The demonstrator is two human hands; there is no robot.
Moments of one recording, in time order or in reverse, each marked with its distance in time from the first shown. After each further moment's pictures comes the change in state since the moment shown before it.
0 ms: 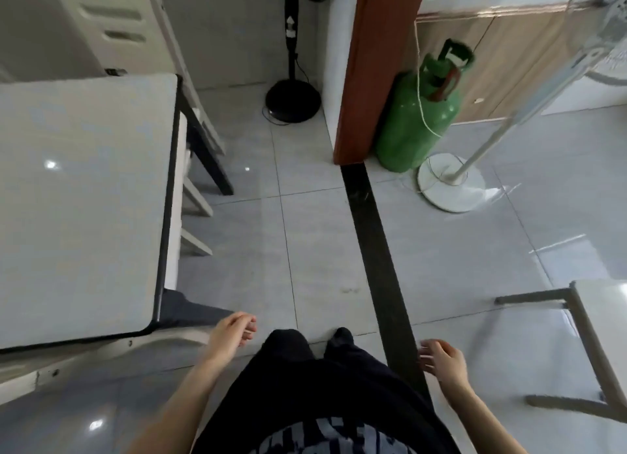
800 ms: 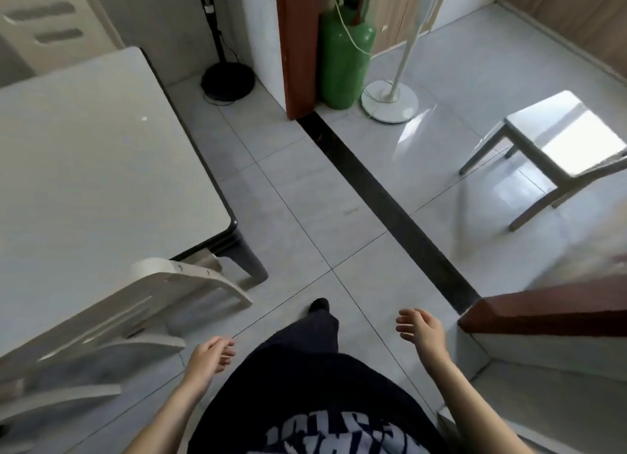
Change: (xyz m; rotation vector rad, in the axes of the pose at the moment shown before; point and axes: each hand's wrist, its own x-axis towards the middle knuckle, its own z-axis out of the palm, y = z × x) left_hand -0.029 -0.274 -0.312 0.305 -0.174 0.040; right_hand -0.329 0.279 0.203 0.370 0.172 -0.020
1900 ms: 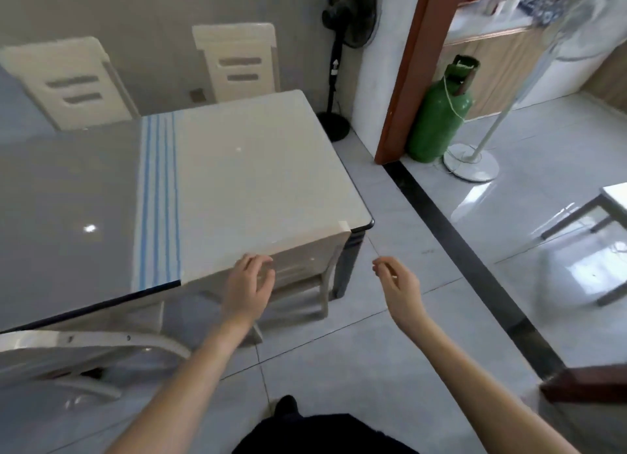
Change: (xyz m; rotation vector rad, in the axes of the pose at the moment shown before) left_hand -0.080 -0.004 -0.264 0.368 0.453 1.005; right_hand -0.255 -0.044 0.268 -0.399 -0.290 -0.818
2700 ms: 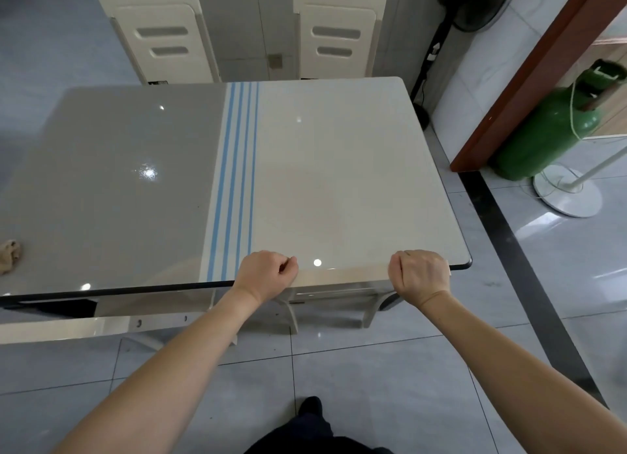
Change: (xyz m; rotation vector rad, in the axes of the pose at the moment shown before) left_hand 0.083 -0.132 -0.080 0.279 -0.165 -0.098; right_hand 0.132 -0.077 0.151 -0.870 0.021 -0.714
